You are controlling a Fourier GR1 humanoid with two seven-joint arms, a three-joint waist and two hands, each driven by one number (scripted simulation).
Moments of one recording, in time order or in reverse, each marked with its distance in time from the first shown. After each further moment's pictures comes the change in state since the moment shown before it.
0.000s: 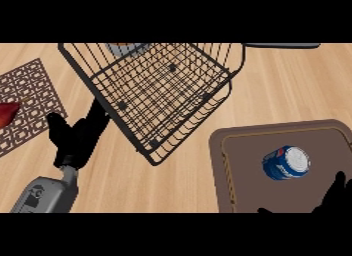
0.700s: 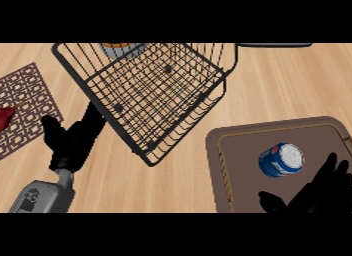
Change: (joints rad) left arm 0.028 0.003 0.021 -0.010 -0.002 -0.008 -0.001; right arm -0.145 -0.001 -0.080 0.121 0.008 0.054 0.007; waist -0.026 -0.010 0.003
